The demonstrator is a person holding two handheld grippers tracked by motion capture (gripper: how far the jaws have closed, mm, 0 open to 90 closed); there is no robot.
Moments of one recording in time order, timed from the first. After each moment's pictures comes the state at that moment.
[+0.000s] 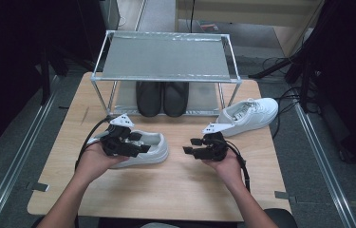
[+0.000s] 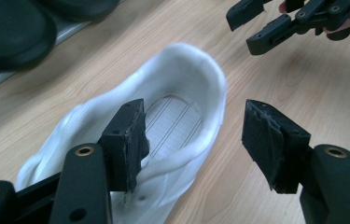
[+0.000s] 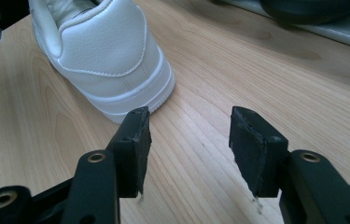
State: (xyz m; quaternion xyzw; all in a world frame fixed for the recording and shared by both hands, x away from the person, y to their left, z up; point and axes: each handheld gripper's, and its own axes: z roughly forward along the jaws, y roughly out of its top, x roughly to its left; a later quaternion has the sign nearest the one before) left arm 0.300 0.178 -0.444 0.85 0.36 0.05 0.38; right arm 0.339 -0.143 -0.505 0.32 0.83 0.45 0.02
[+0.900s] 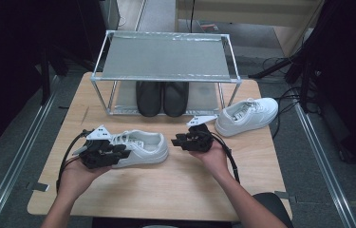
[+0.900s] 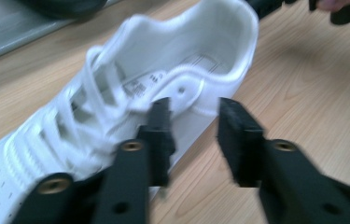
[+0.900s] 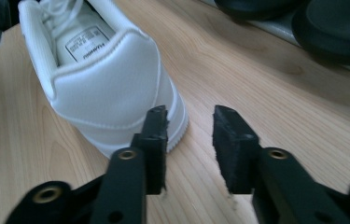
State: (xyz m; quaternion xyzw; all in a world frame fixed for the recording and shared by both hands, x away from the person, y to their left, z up) left arm 0.259 0.222 -0.460 0.82 0.42 0.09 0.38; right arm 0.362 -0.101 -0.502 0.30 0.84 0.44 0.01
